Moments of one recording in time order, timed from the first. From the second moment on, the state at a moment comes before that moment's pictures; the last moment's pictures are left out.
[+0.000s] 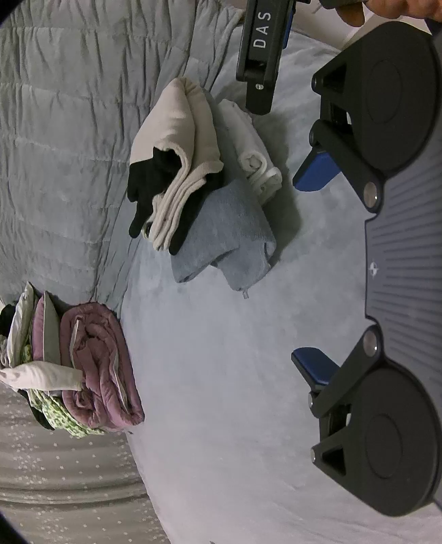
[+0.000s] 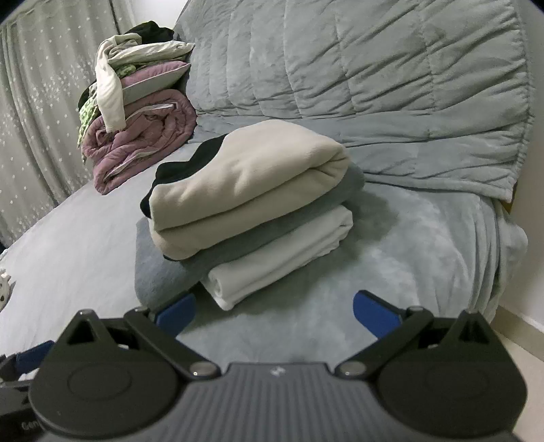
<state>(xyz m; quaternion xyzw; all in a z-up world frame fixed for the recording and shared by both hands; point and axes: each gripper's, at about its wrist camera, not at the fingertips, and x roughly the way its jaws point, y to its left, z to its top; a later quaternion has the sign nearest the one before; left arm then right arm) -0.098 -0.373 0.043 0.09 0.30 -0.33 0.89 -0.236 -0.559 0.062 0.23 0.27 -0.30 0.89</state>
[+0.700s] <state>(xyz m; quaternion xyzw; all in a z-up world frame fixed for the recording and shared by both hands) -0.102 -0.379 0.041 0.11 0.32 -0.34 0.88 -0.234 -0.557 0.063 0.23 0.27 -0.30 0.89</state>
